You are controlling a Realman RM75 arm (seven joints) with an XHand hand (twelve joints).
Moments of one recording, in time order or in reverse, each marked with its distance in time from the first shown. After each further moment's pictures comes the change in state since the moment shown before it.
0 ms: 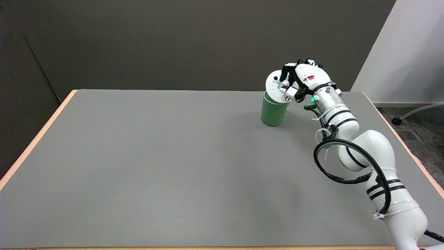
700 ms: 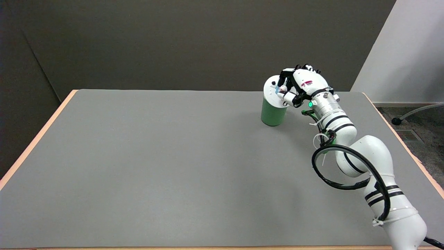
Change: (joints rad) arm -0.033 -0.026 -0.002 -0.027 0.000 0.019 0.000
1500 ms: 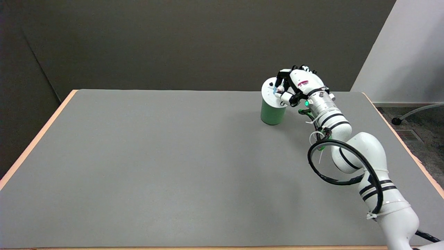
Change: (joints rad) arm 0.050 -0.007 -0.013 0.073 -0.008 -0.015 -0.001
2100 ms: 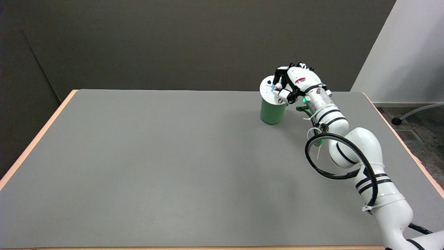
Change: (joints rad) arm 0.054 -0.001 -0.006 0.063 -0.021 -0.029 -0.001
